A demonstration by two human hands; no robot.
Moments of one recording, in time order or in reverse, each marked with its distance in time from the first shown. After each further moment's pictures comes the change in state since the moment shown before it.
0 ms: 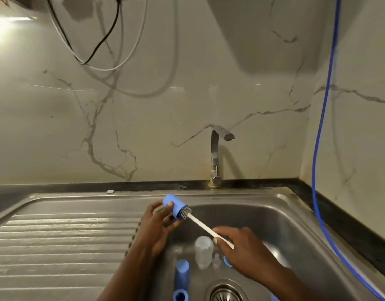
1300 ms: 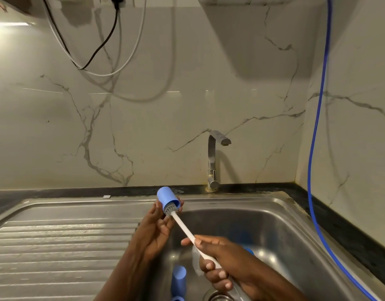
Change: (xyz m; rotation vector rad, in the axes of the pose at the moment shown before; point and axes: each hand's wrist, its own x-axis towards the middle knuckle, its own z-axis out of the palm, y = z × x) left_hand 0.003 0.009 0.001 -0.449 -0.181 -0.221; right_hand -0.007 -0.066 -0.018 1.049 -0.476 0.472
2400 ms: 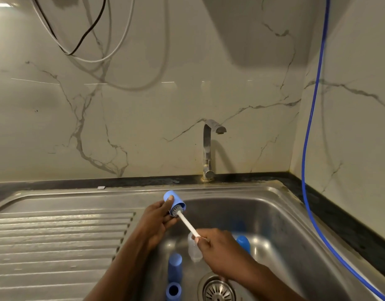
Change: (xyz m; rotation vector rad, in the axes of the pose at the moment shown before) left_hand 0.007 -0.017 0.008 0.555 0.211 0.026; right_hand 0.020 0.031 -0.007 -0.952 0.450 -0.276
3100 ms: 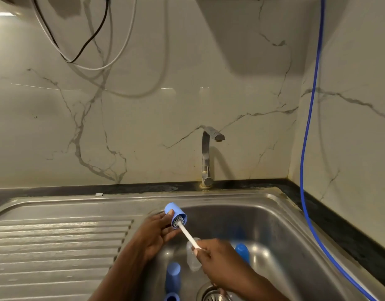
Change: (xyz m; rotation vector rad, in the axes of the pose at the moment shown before) left_hand 0.002 -0.005 -0.005 0.008 -0.026 -0.091; right_hand -0.002 -0.001 0.000 0.075 -0.032 0.064
